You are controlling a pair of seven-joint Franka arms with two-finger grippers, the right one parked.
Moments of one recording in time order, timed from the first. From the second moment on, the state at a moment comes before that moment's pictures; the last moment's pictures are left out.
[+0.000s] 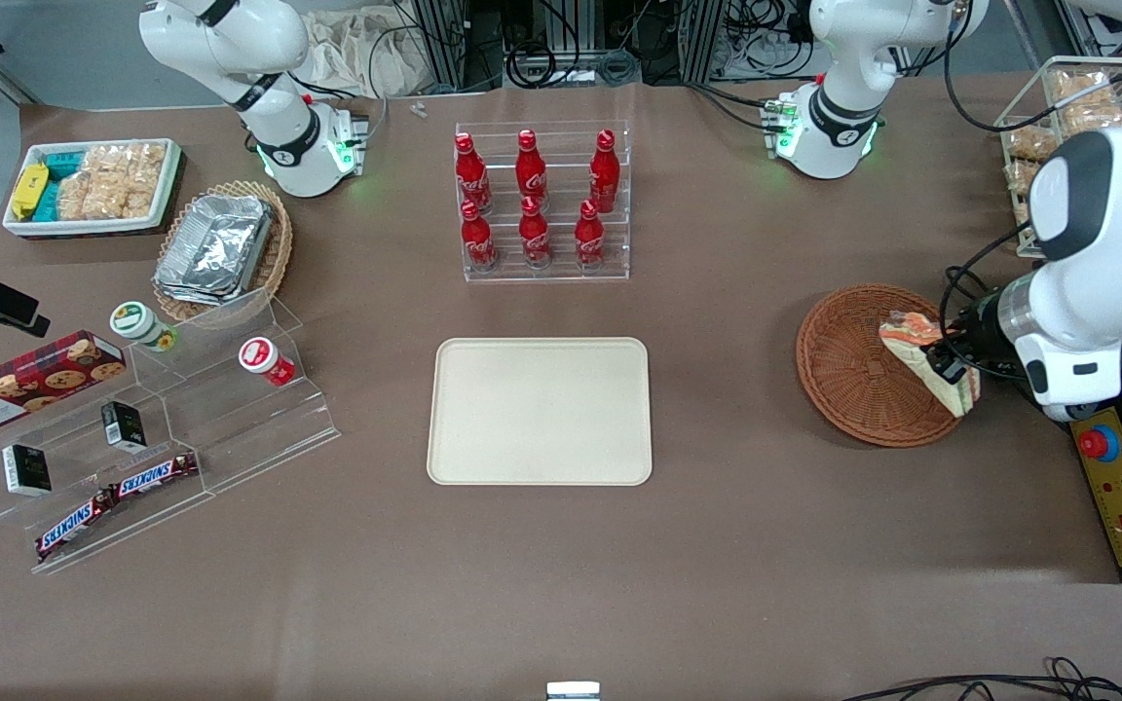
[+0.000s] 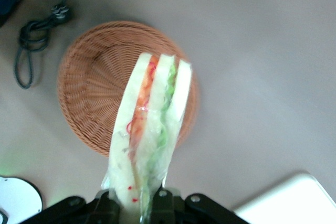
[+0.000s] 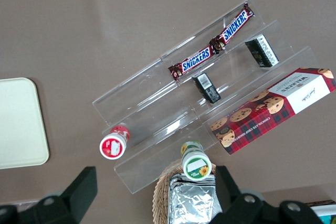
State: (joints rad) arm -0.07 0.19 -0.06 -1.59 0.00 1.67 -0.93
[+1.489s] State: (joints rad) arm -0.50 0.81 -0.24 -1.37 0.18 2.07 -0.92
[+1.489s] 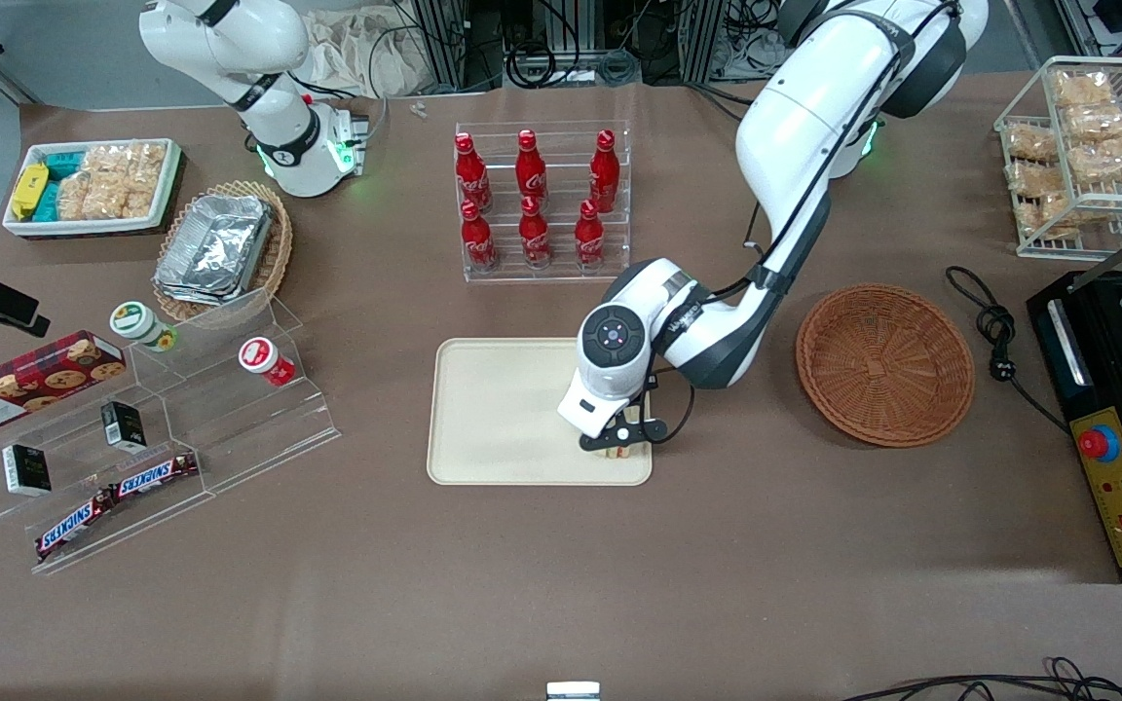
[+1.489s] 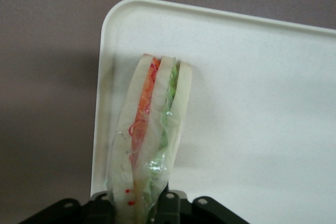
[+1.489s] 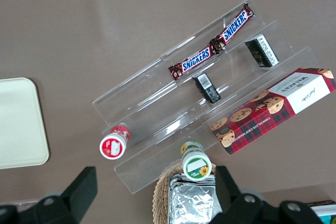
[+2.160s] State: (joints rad) arm -0.41 0.61 -0.23 -1.33 0.19 1.98 -0.93
